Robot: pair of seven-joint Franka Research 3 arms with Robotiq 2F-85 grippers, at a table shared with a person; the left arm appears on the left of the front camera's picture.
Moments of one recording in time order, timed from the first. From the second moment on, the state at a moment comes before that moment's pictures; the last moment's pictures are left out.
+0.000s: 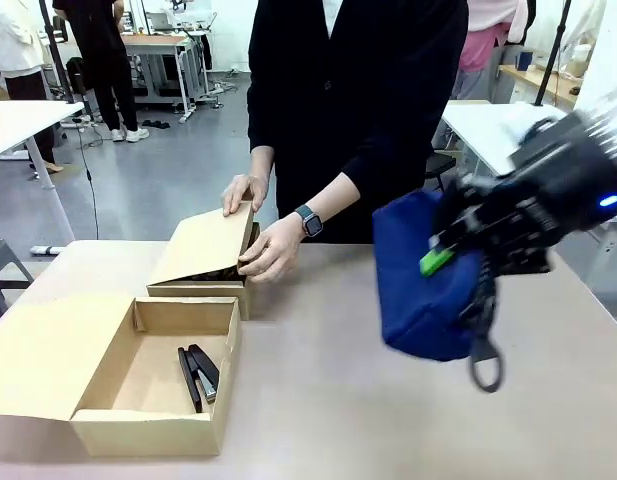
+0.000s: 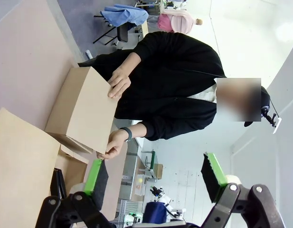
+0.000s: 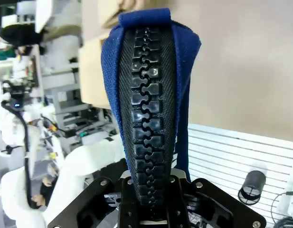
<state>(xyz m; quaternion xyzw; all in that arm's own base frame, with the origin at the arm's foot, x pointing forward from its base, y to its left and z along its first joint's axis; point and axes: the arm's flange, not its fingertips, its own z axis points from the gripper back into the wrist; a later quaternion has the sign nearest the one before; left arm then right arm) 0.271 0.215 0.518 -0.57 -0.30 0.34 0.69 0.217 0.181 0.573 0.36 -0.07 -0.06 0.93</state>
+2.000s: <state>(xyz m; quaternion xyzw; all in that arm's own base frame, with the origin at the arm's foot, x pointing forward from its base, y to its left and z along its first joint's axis) 0.272 0.215 0.517 -0.57 -0.30 0.34 0.69 0.244 0.214 0.513 0.31 -0.05 -0.06 0.95</state>
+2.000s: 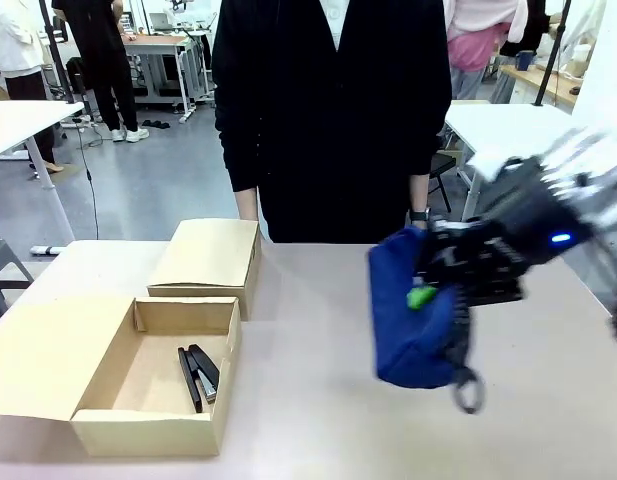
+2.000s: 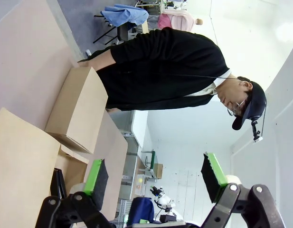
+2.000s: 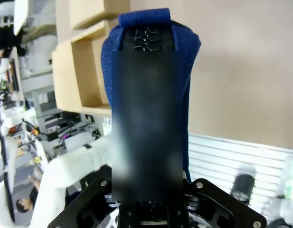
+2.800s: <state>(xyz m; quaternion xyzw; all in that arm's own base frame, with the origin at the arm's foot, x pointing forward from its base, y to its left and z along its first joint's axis) 0.272 0.215 0.517 -0.57 -0.30 0.34 0.69 0.310 0.485 0.464 0.33 -0.04 0.06 0.94</state>
